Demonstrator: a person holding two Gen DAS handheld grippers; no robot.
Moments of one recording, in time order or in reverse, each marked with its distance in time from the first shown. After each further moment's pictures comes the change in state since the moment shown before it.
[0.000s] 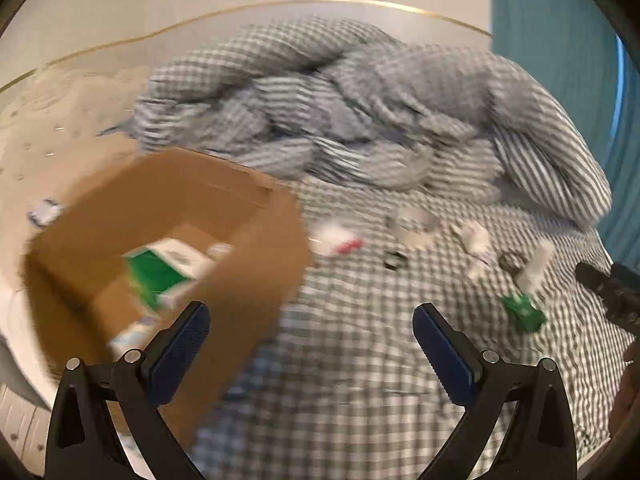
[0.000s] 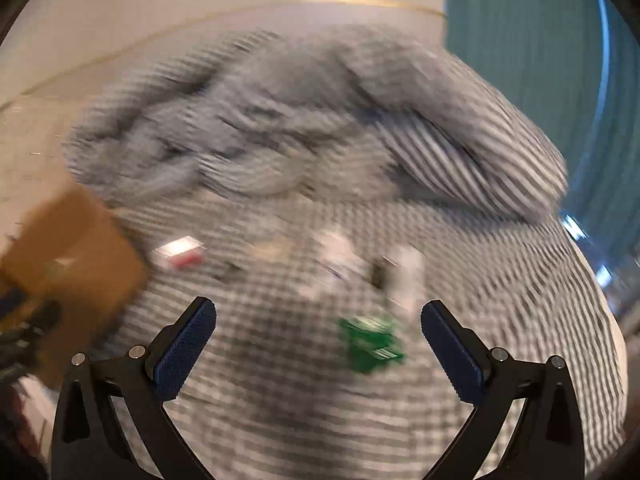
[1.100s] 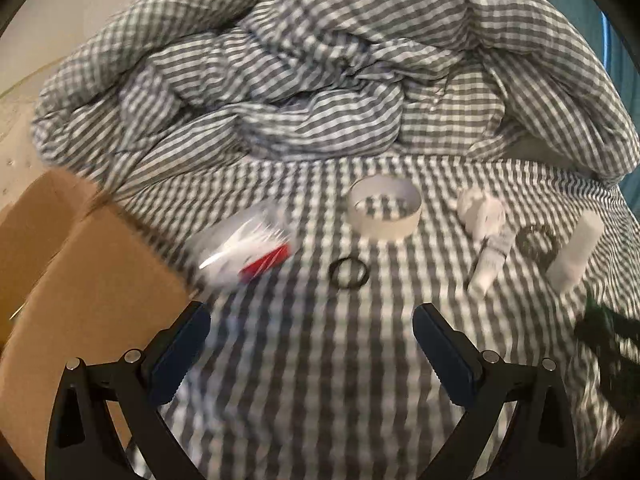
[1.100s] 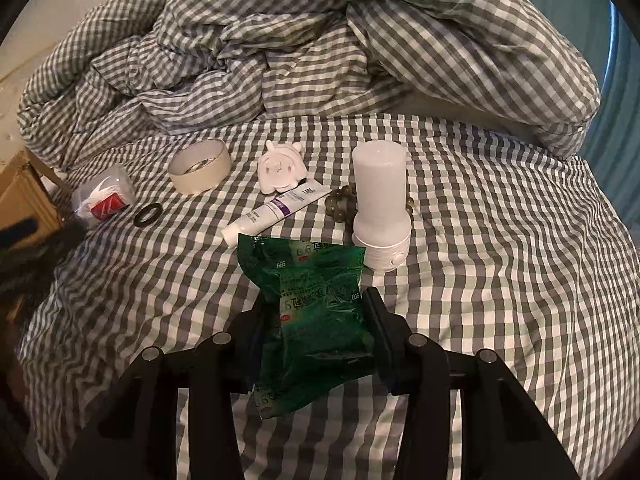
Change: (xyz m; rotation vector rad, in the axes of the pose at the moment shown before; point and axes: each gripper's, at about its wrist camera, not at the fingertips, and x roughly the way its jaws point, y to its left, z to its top) left arm 0.140 -0.081 0.023 0.140 0.084 -0.004; right arm 0.102 -0.033 -0.028 -0.007 0.110 0.071
